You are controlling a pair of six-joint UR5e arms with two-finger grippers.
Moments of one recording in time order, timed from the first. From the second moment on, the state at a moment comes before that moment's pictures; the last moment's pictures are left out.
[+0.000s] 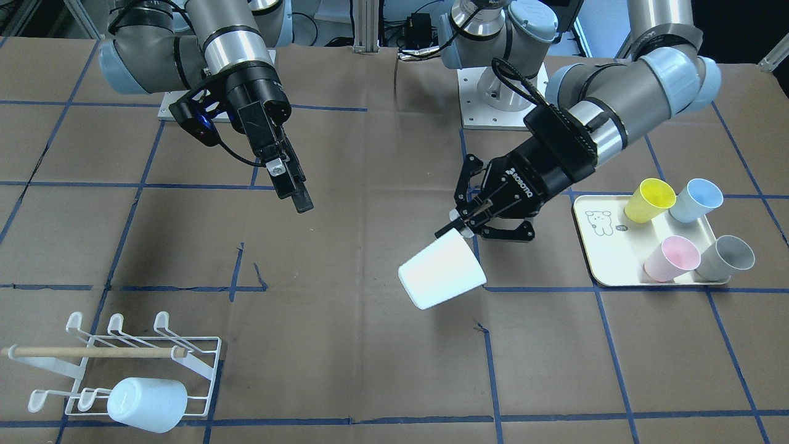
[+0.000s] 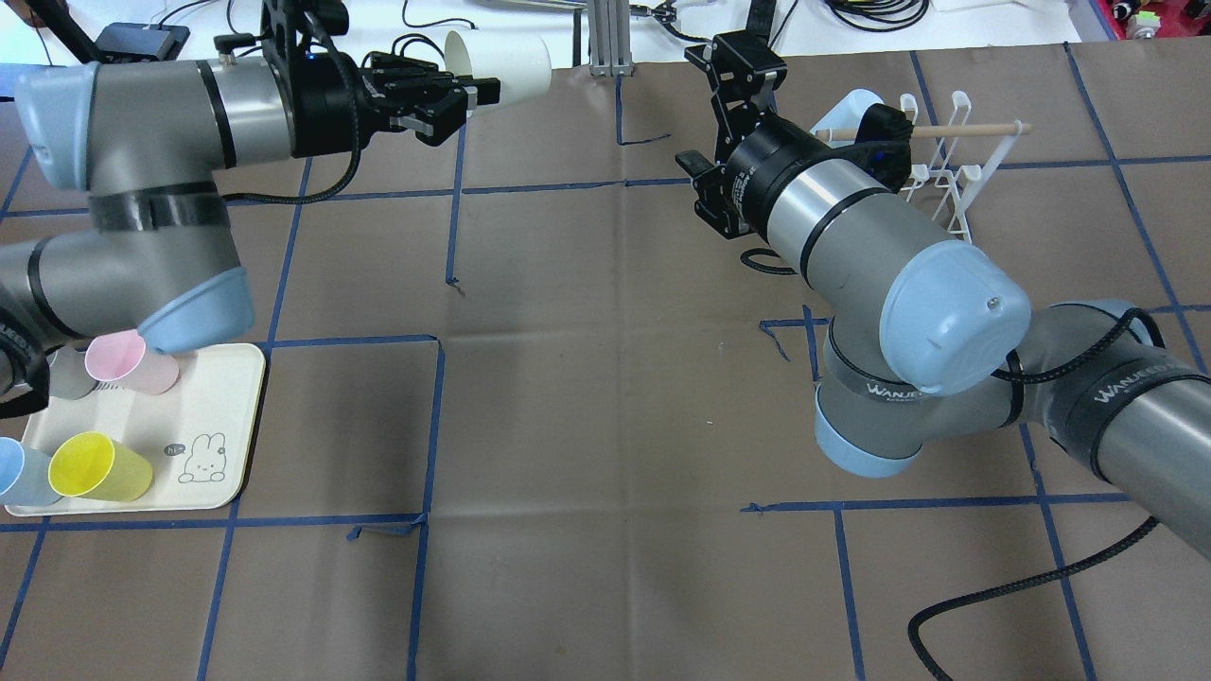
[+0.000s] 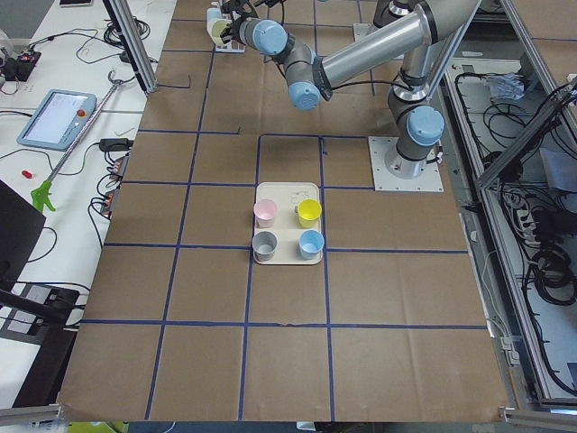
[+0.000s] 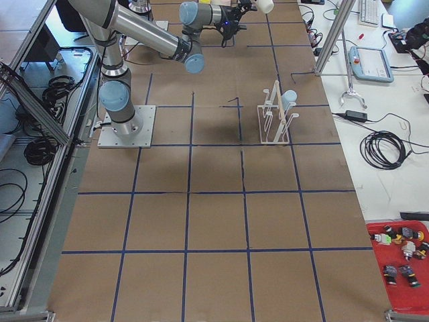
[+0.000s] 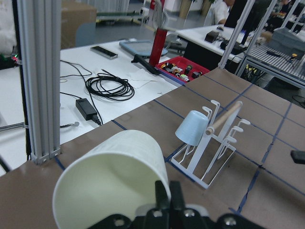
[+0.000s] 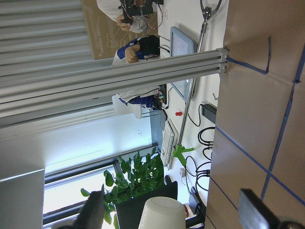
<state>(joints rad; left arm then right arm) -1.42 -1.73 -1.99 -0.27 0.49 0.60 1.73 -1.47 2.13 -3.47 -1.30 1.72</state>
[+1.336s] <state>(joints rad) -1.42 -1.72 -2.28 0.23 0.33 0.55 1.75 -1.53 2.13 -3.18 -1.25 1.69</state>
